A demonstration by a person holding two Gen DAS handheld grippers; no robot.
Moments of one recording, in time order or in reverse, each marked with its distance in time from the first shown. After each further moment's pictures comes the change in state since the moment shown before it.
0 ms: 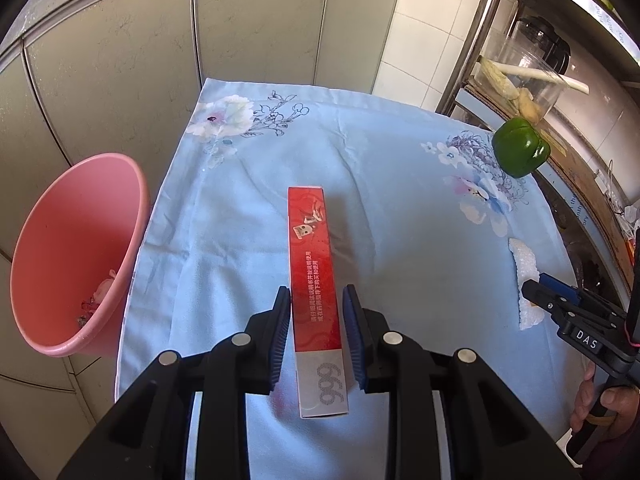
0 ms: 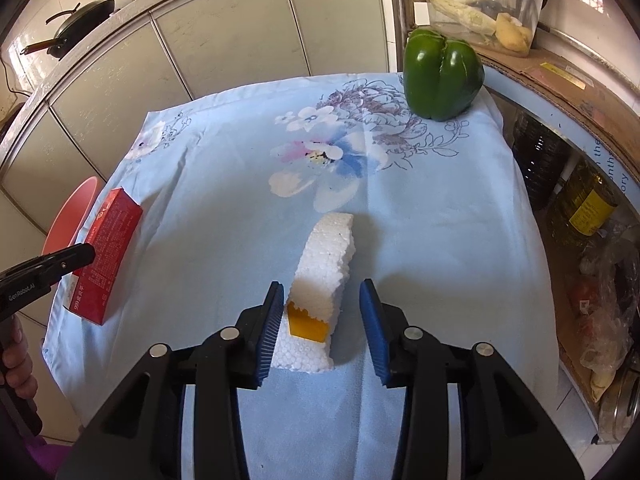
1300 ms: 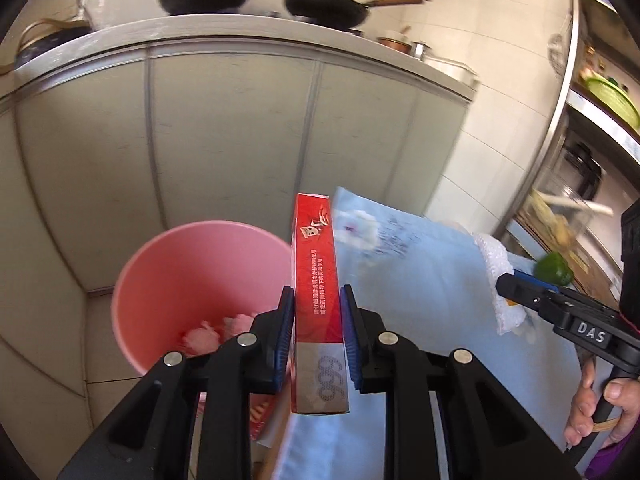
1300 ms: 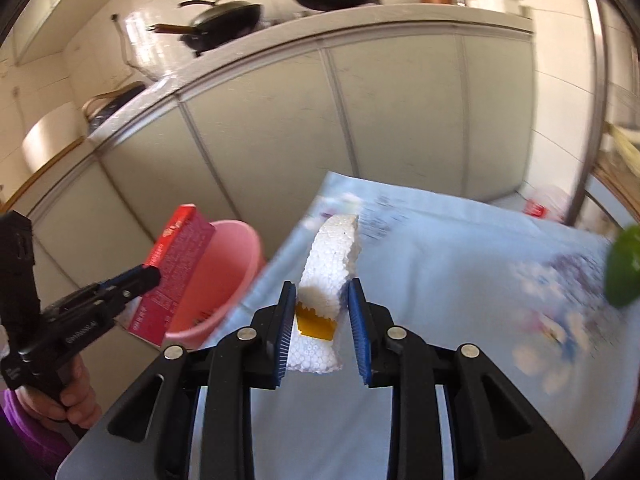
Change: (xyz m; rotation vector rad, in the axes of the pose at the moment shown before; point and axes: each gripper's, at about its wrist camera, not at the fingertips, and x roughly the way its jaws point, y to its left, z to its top) left arm -0.085 0.126 -0.002 -0.231 -0.355 0.132; right arm -0.010 0.189 0.083 -0.295 -0.148 0.372
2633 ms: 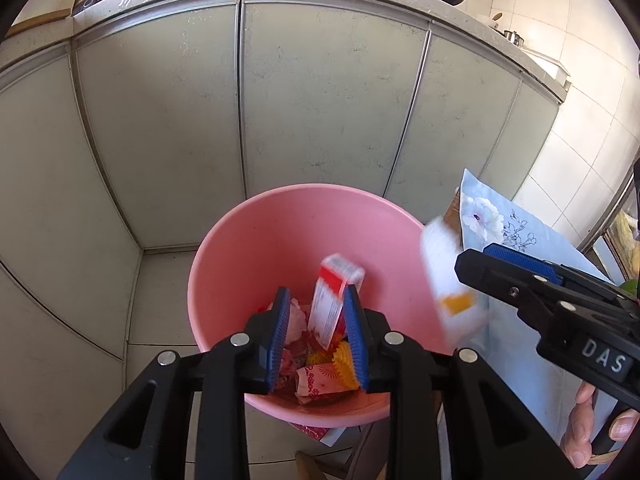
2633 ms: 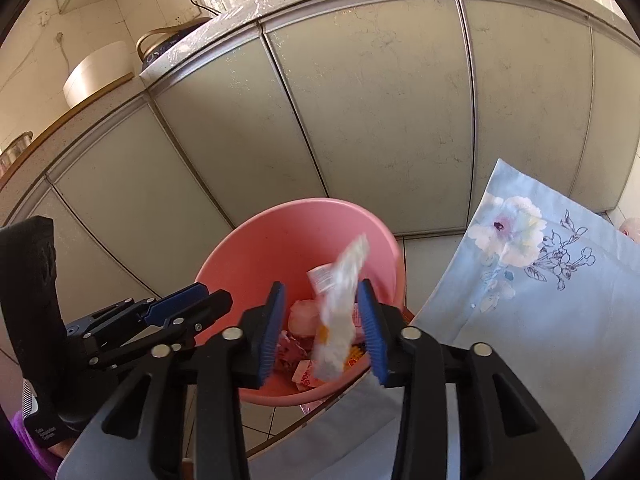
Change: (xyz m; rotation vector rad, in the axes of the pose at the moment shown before) left arm 0.055 0.073 -0.013 -0.115 0.090 0.228; right arm 0.126 0.101 0.021 -0.147 0.142 0.209
